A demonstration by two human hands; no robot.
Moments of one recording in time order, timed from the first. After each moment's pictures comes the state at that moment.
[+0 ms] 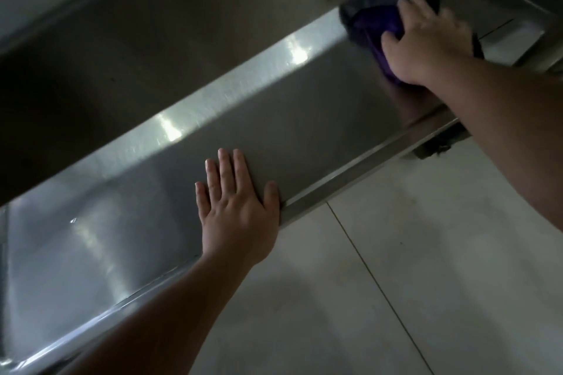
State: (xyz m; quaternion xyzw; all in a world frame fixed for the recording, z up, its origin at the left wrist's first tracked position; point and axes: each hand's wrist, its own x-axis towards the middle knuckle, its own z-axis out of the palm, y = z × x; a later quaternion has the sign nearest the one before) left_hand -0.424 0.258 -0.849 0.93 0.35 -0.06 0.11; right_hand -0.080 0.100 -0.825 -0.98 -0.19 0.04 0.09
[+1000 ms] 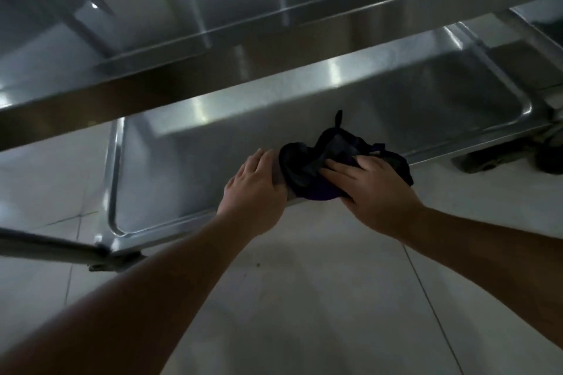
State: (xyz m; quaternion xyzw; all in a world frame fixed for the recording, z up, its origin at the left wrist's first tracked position) left_hand -0.552 0.306 -0.787 0.89 0.37 -0.06 0.26; right_hand -0.378 0.128 -0.840 -0.77 -0.62 -0.03 0.11
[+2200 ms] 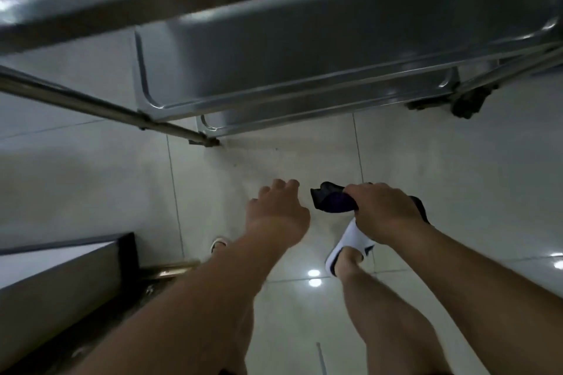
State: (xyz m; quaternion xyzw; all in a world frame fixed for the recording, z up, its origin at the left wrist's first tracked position) left_hand -0.669 0.141 -0.429 0.79 0.40 -0.36 0.29; right_hand -0.512 -0.004 -0.468 -0.80 -0.46 0.38 -0.07
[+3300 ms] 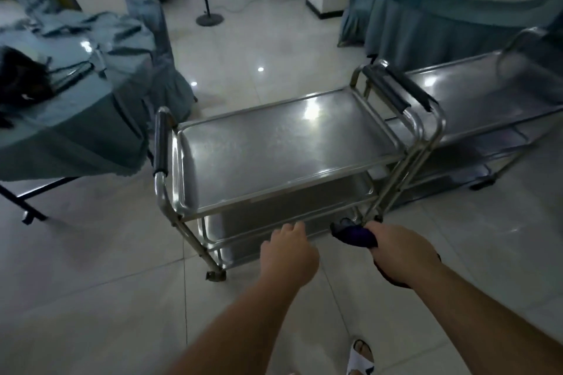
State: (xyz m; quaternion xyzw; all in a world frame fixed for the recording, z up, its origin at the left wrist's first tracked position) left_hand -0.702 0.078 0.017 0.90 0.32 -0.14 0.24; right_hand -0.567 -0.095 0.044 -0.92 -0.33 0.19 0.01
